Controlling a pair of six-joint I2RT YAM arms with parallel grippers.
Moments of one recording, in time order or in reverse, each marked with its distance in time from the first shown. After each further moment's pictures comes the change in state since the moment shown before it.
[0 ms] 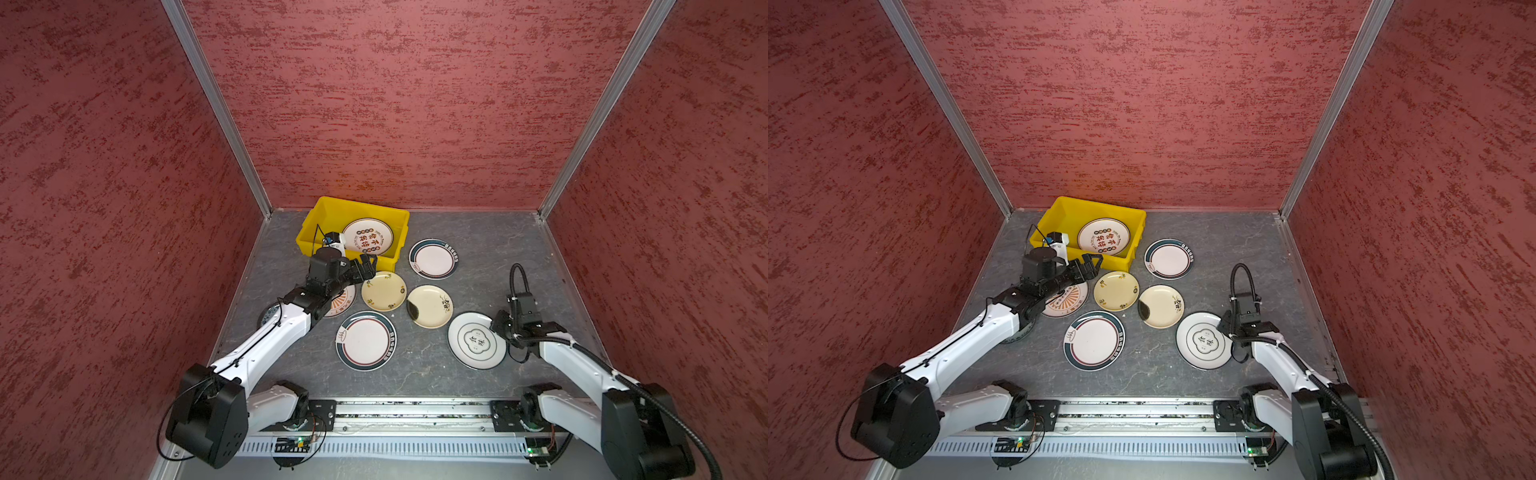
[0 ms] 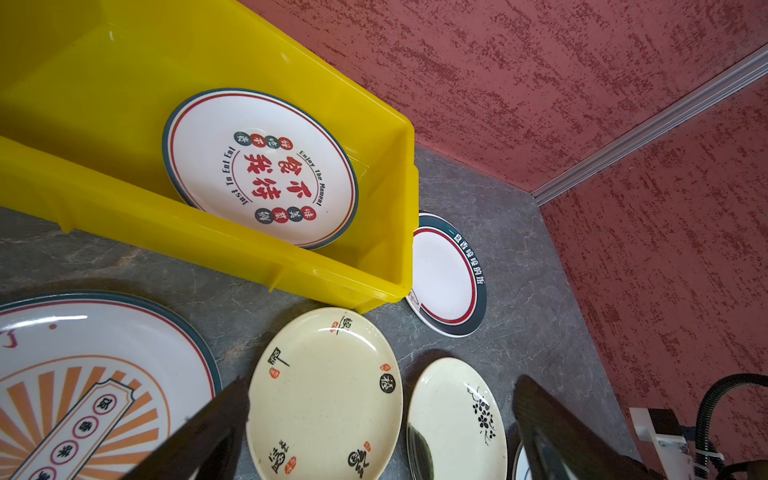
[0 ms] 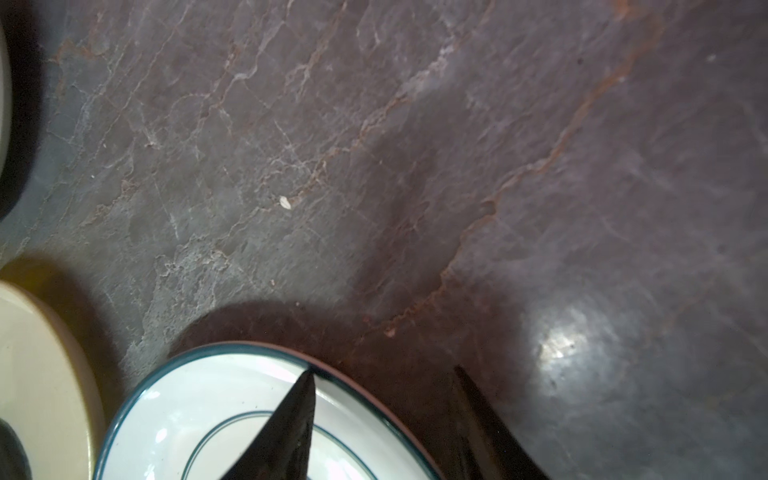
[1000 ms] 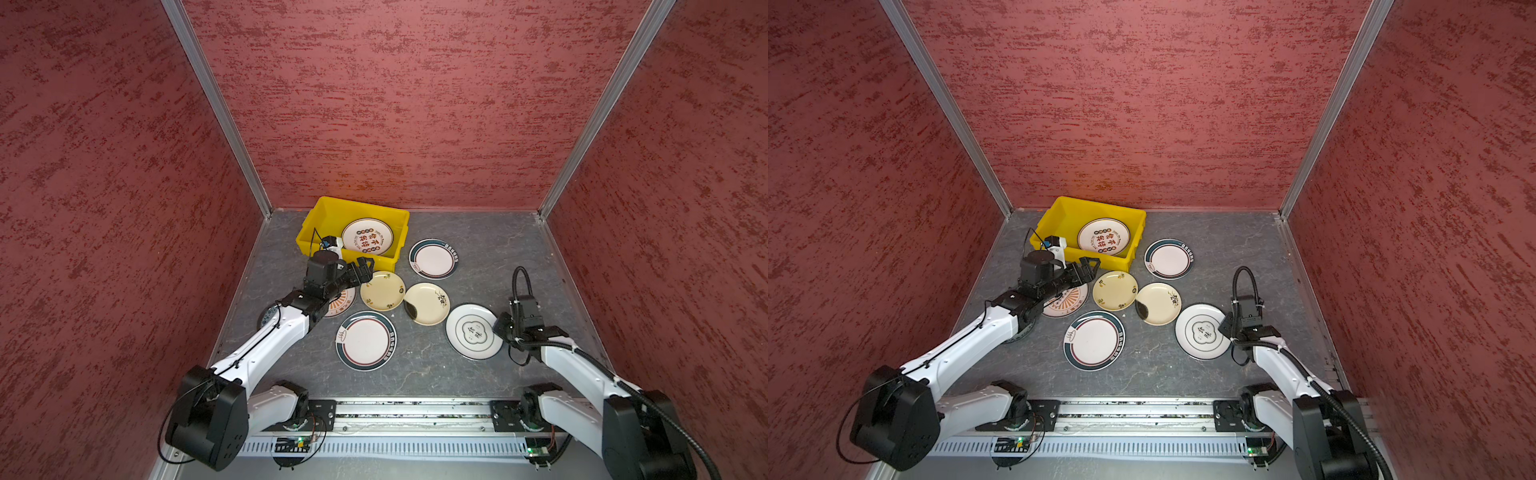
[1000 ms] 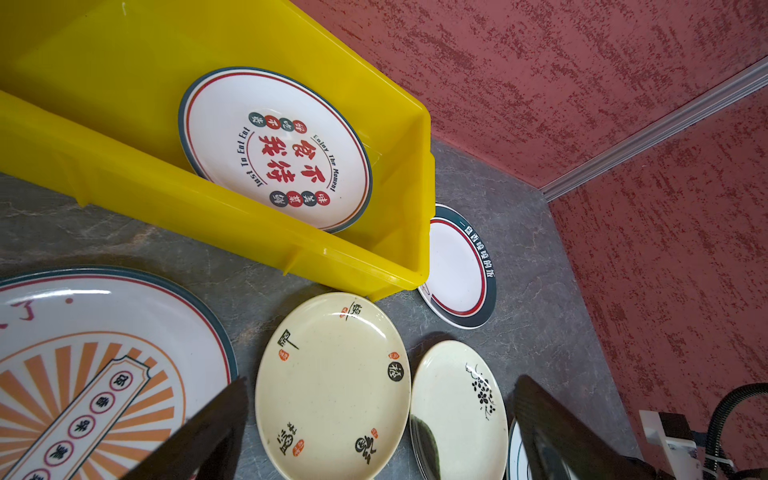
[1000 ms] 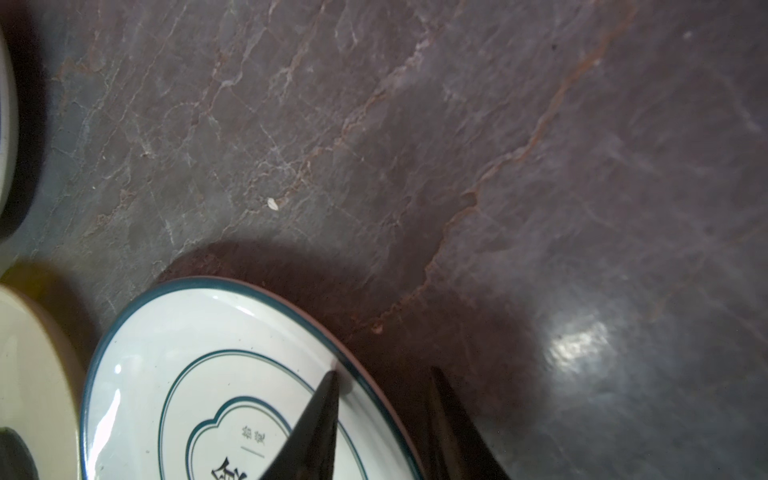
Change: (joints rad) left arm 0.029 -0.007 -0.039 -0.001 0.024 -0.011; right arm -0.011 -0.026 -0.035 0.031 -0.028 0.029
